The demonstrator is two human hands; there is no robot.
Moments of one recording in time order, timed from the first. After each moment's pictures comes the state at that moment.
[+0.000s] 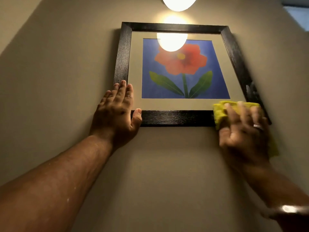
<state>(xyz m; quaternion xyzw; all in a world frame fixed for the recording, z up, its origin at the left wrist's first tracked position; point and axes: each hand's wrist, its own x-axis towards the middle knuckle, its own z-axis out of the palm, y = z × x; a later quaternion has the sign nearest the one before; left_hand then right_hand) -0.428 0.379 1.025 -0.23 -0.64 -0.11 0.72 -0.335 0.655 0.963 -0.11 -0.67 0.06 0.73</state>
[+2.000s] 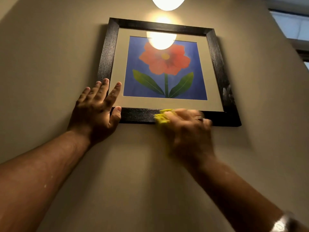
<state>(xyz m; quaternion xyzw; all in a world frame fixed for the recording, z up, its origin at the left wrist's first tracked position) -0.427 0.380 1.020 -0.21 -0.64 -0.08 0.74 -0.327 0.605 0.968 0.02 -0.67 -0.08 0.73</state>
